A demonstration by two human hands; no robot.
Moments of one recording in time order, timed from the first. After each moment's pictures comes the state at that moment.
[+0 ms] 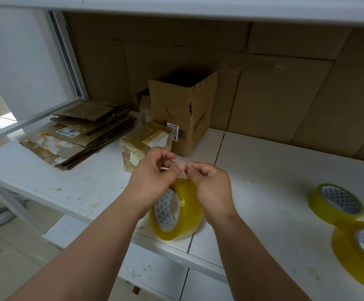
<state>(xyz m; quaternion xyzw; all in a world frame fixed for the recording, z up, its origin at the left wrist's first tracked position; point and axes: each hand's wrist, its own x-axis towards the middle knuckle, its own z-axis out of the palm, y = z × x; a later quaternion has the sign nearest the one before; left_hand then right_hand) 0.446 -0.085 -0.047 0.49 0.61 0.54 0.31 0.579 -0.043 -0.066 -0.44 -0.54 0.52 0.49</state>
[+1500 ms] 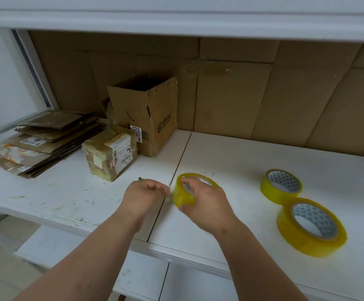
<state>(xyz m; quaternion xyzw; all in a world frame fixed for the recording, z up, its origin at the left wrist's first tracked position) 0.520 -0.086 -0.087 0.41 0.67 0.49 0.39 0.693 -0.067 -0.077 -0.53 -0.80 0.20 0.18</state>
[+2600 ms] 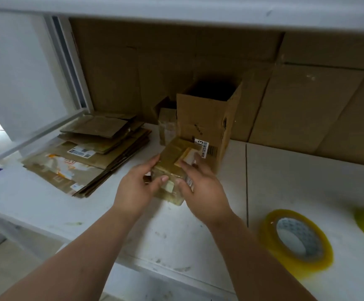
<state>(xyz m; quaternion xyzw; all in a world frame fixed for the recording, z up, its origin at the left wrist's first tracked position) 0.296 -0.031 -0.097 0.55 0.66 0.48 0.19 0.473 0.006 -0.090 -0.47 -0.81 0.16 0.31</state>
